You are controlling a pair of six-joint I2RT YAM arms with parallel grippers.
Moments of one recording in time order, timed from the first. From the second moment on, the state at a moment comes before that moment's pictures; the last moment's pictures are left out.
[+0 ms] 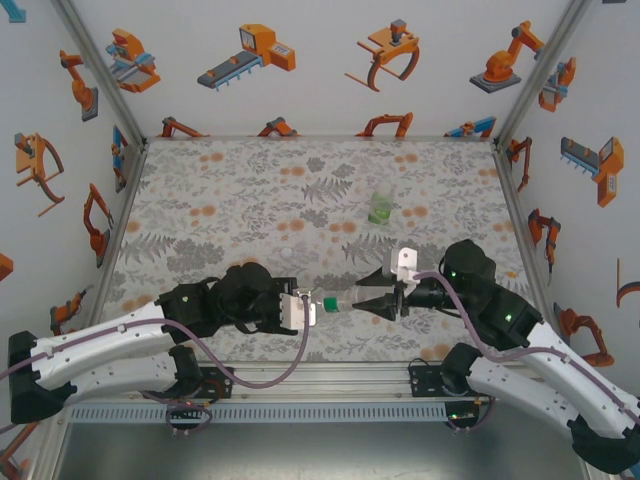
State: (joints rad) left arm -1.20 0.89 0.76 -0.53 0.00 0.61; right arm 0.84 0.64 0.81 -0.41 -0.61 -0.27
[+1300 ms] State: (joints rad) left arm -1.22 0.89 0.76 -0.50 0.03 0.61; right arm 0.85 0.61 0.77 -0.35 -0.70 -0.26
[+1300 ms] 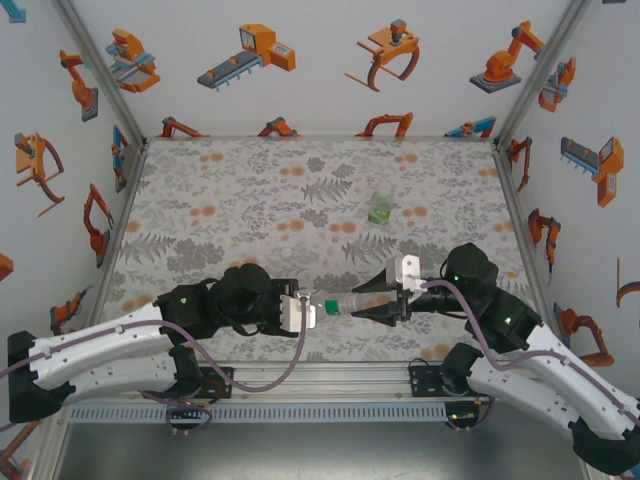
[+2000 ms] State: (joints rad) left arm -1.21 0.89 0.72 -0.41 -0.08 0.56; right arm 0.86 0.61 0.74 -0.40 -0.21 0.97
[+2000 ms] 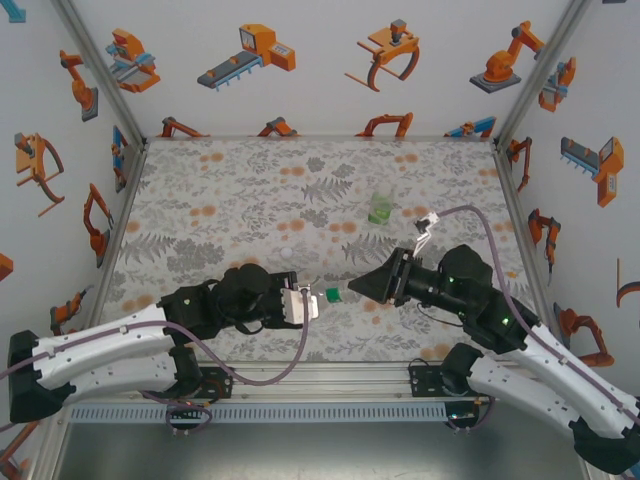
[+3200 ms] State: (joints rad) left arm -1.22 0.92 0.70 -0.30 -0.01 0.53; right arm 0.85 0.55 0.94 -0.57 -0.06 0.38
